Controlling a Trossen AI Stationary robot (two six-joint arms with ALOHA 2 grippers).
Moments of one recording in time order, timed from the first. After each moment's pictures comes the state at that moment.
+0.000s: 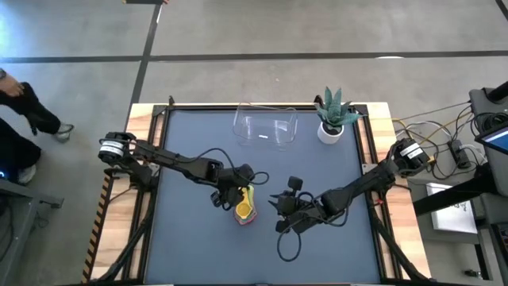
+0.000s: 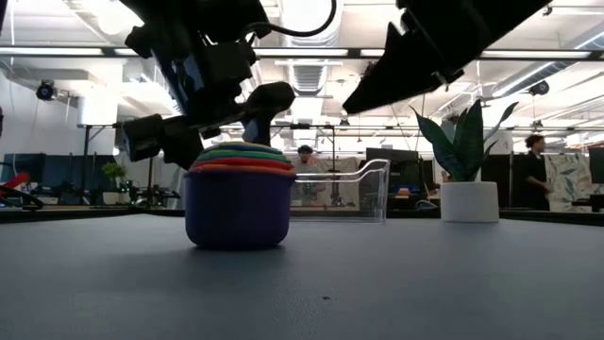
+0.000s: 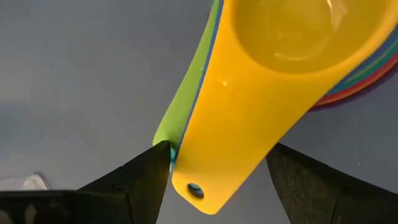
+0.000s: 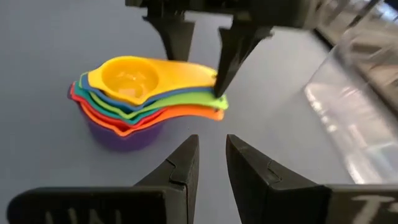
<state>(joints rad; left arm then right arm) -0.11 1.67 0.97 -0.32 -0.02 0.92 0.47 1.68 0.99 -0.06 0.73 0.32</state>
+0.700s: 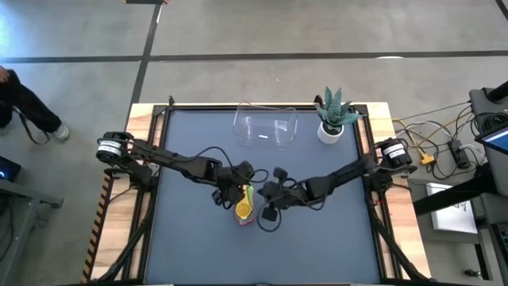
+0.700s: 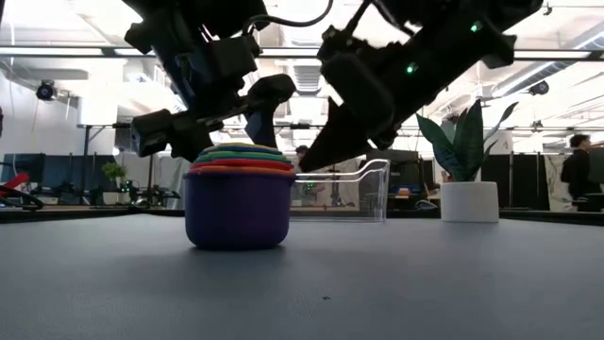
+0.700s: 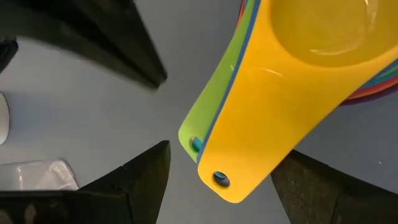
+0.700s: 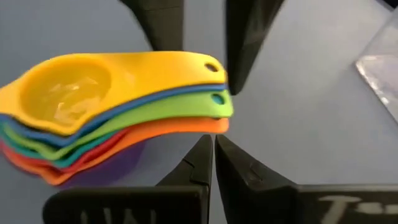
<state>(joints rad) -0.11 1.65 0.97 -0.30 -0.07 0.91 0.27 1.82 0.99 0.15 0.44 0.30</state>
